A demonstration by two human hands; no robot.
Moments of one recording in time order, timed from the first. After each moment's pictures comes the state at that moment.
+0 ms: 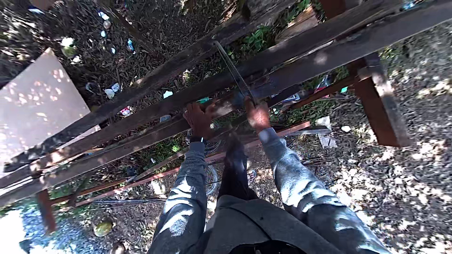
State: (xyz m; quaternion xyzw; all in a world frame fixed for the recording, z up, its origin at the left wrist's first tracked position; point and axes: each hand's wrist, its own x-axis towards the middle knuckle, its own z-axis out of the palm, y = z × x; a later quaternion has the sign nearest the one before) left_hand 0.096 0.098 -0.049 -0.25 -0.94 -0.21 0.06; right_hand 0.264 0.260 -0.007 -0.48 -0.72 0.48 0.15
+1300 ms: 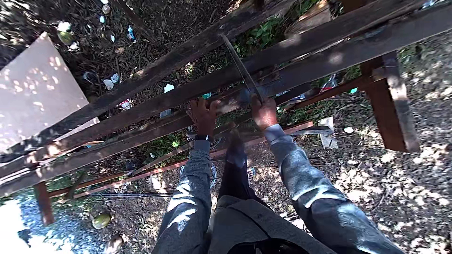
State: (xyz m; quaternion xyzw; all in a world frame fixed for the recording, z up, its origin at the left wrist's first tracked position) left_hand 0.100 0.098 -0.059 -0.24 -0.94 -0.24 0.10; right_hand 0.265 0.258 -0.005 -0.47 -0.74 0.46 0.13
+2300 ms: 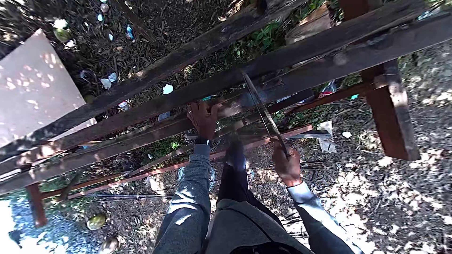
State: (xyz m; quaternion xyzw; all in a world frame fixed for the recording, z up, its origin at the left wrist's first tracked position) left_hand 0.098 0.099 -0.061 -0.25 -0.93 -0.25 0.11; right_hand 0.401 0.195 -0.014 -0.44 -0.70 0.52 0.22
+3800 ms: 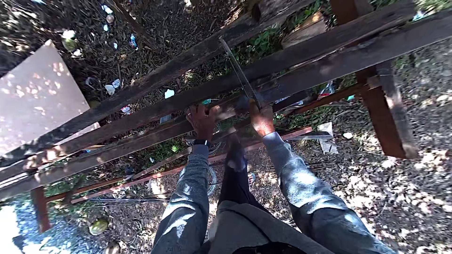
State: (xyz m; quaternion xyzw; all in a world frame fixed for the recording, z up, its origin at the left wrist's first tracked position) left_hand 0.097 0.101 -0.060 -0.24 -0.93 -0.25 0.10; right_hand 0.254 0.266 -0.021 -0.43 -0.72 0.50 0.21
